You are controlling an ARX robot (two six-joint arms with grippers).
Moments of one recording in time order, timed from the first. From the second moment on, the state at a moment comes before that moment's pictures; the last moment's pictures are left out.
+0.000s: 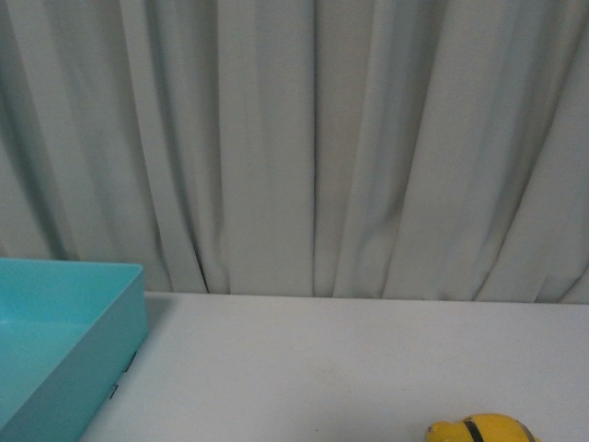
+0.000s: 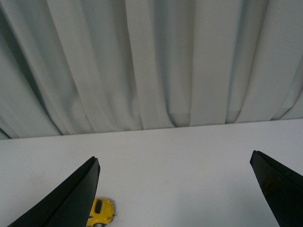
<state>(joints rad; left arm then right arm) 0.00 0.01 0.01 0.00 0.00 0.00 -0.63 0.87 0.14 0.66 -0.66 0.04</state>
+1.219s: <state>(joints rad) 0.00 0.01 0.01 0.00 0.00 0.00 -0.19 1.93 1.22 -0.66 -0.67 -1.69</state>
